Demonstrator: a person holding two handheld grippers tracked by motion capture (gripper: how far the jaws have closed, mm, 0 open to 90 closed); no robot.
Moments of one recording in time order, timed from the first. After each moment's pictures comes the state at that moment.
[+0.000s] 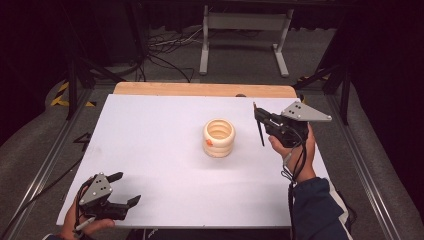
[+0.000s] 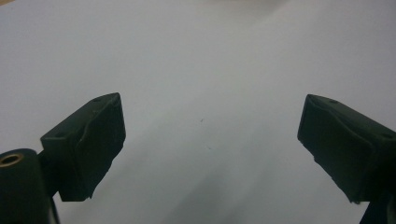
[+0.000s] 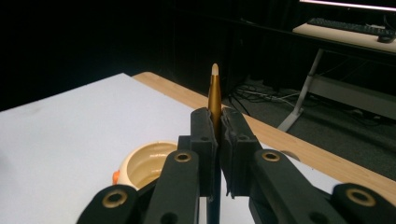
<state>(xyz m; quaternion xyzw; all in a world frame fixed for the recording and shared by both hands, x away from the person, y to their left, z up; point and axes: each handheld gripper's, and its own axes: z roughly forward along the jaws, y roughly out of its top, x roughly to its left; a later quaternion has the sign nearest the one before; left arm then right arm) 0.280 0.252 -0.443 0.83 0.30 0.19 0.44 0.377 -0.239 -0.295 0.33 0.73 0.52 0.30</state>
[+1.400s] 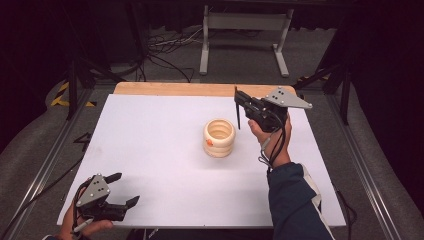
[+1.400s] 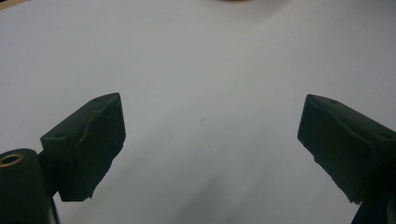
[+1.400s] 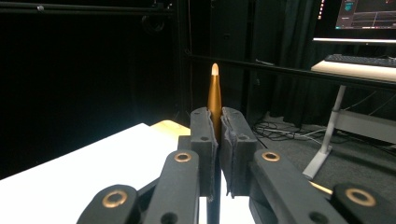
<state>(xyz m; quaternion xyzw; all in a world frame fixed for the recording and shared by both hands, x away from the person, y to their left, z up) 0.277 0.256 -0.442 0.82 0.30 0.19 0.44 0.412 -0.195 -0.289 0.31 0.68 0.60 0.29</state>
